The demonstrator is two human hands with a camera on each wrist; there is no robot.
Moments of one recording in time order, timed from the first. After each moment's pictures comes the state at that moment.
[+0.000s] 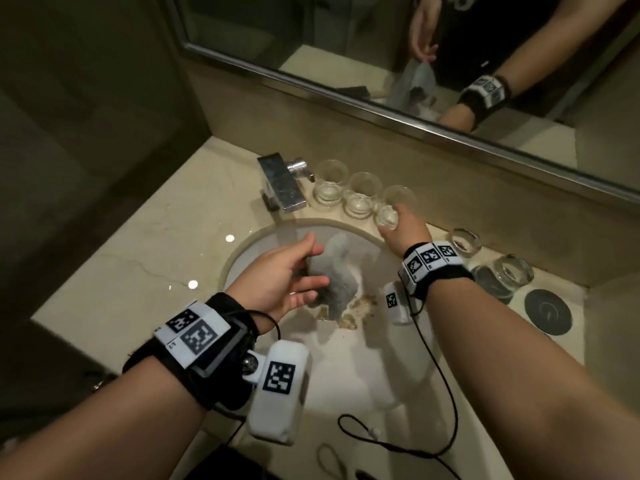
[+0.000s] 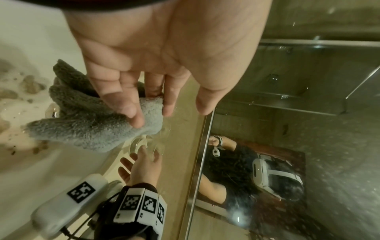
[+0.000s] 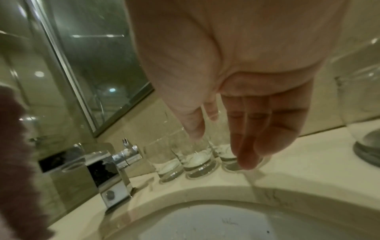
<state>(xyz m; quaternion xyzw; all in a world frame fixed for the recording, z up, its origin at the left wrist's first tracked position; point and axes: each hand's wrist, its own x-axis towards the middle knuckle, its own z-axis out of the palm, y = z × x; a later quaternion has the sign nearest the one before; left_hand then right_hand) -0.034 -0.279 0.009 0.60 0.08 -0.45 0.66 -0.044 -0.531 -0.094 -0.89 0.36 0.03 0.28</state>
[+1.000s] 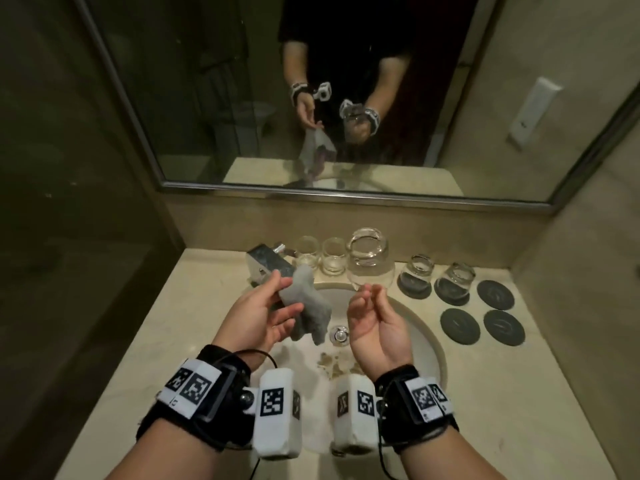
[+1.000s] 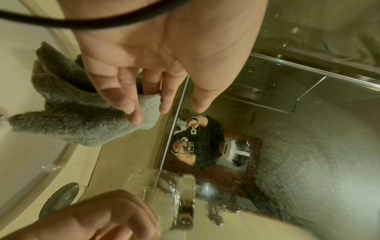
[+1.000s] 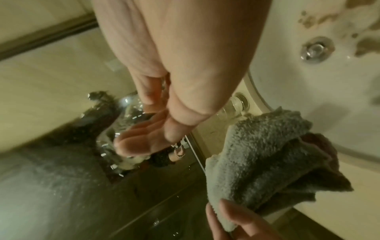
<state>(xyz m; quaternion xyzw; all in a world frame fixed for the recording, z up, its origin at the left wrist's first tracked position) 0.025 -0.214 0.060 0.57 -0.04 -0.46 0.68 -0.106 -0.327 0.004 -0.01 0.16 -0.34 0.93</state>
